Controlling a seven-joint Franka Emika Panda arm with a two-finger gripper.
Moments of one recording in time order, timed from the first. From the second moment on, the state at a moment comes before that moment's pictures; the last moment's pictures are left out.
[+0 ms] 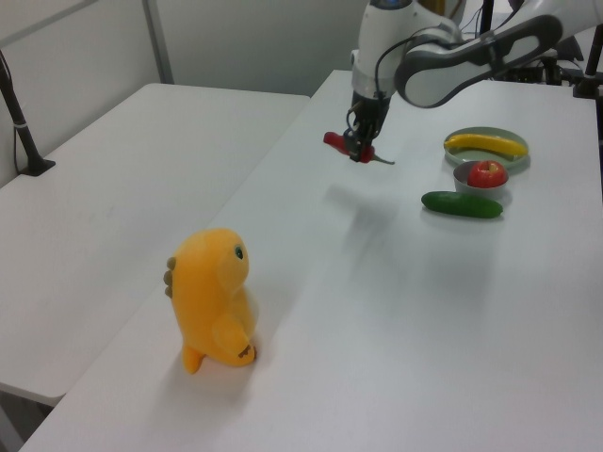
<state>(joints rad) 0.09 0.45 0.00 -1.55 -0.25 2.23 0.37</state>
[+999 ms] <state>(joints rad) -0.08 0.21 -0.24 -1.79 -0.17 2.11 -0.41</state>
